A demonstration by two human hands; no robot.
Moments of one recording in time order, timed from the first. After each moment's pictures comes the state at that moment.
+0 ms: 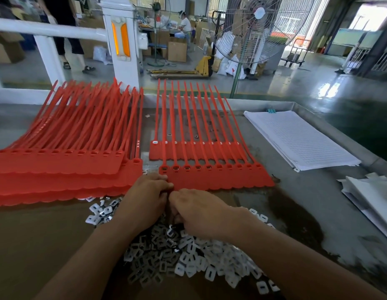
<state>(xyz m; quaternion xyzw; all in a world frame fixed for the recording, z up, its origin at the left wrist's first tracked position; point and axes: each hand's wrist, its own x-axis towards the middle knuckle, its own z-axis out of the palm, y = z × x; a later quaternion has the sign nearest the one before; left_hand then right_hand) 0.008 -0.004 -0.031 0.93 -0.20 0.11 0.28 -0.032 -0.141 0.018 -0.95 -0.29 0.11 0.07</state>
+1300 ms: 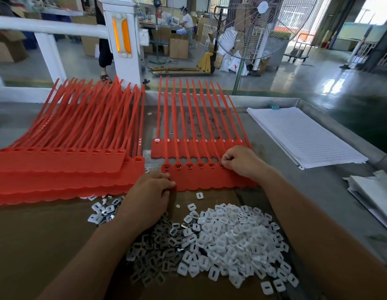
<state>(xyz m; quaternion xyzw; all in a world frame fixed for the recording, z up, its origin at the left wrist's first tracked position) 0.005 -0.006 -0.027 0.94 -0.19 0.10 0.27 0.058 -0.240 0.010 -0.96 0.03 0.04 0.26</state>
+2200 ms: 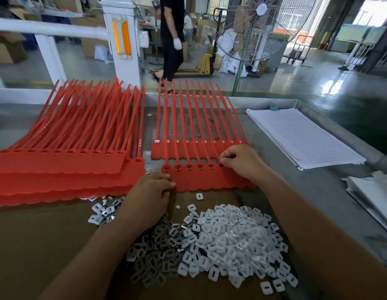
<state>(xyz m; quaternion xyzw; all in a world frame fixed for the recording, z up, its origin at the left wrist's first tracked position) 0.005 -0.007 -0.027 0.94 -0.19 0.11 0.27 0.052 -0.240 0.011 -0.95 0.00 -0.03 0.30</state>
